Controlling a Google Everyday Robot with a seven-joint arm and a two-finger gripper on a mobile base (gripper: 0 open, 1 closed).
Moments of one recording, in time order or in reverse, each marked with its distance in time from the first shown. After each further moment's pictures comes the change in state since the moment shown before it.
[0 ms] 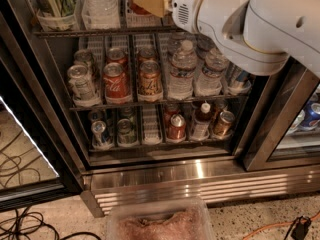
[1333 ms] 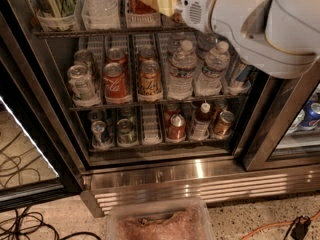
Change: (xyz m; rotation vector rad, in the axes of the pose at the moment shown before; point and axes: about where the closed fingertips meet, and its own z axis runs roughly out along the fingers) arm -0.025 0.018 -0.031 -0.021 -0.003 -0.060
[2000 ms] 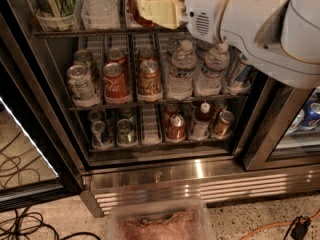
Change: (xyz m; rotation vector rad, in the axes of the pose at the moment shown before) arm 0.004 0.022 -0.028 -0.042 0.050 -0.022
